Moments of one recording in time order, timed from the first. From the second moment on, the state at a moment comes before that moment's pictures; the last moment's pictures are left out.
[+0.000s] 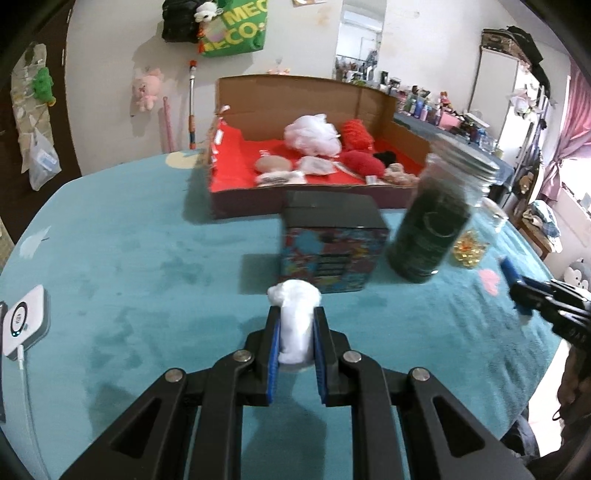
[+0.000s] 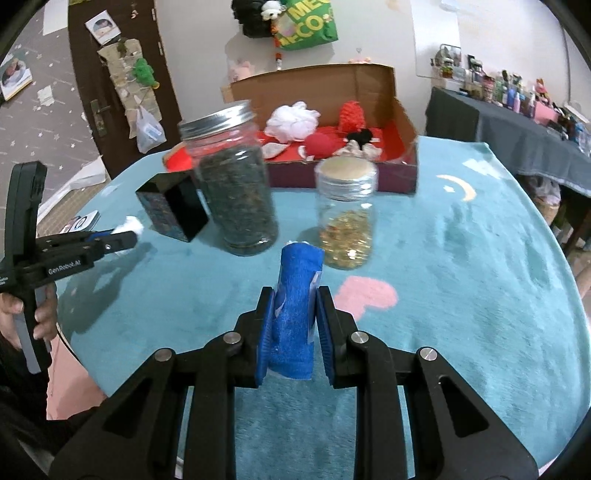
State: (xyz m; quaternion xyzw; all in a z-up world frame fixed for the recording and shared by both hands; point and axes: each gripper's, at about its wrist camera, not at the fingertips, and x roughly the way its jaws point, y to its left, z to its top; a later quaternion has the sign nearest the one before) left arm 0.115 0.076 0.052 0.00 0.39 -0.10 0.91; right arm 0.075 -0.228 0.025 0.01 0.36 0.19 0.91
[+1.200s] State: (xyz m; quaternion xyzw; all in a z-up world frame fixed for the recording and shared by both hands) left arm 0.210 0.115 0.063 0.05 0.38 -0.20 0.90; right arm 0.176 -0.281 0.047 -0.02 0.35 0.25 0.90
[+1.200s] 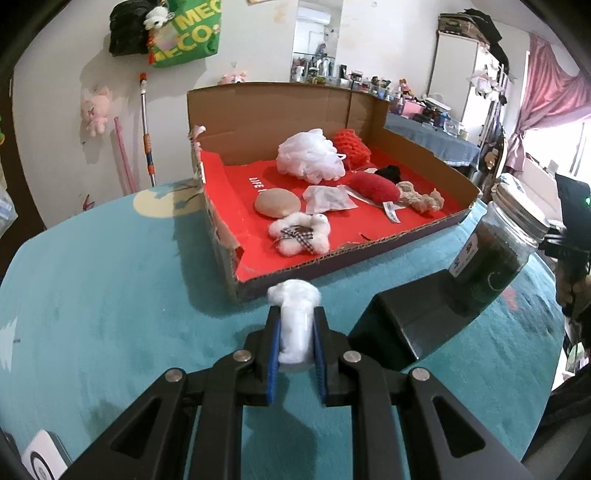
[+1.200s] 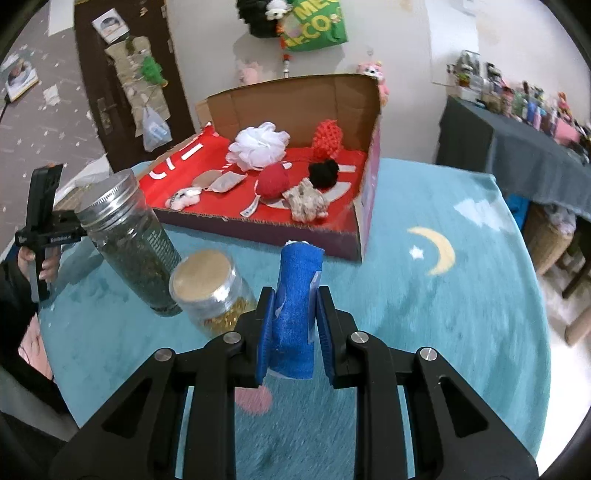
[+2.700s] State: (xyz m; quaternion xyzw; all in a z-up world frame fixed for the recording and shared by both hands) left arm 0.352 -0.030 0.065 0.14 0.52 -0.29 0.79; right arm 0.329 -0.155 0.051 -0.18 0.44 0.41 0.78
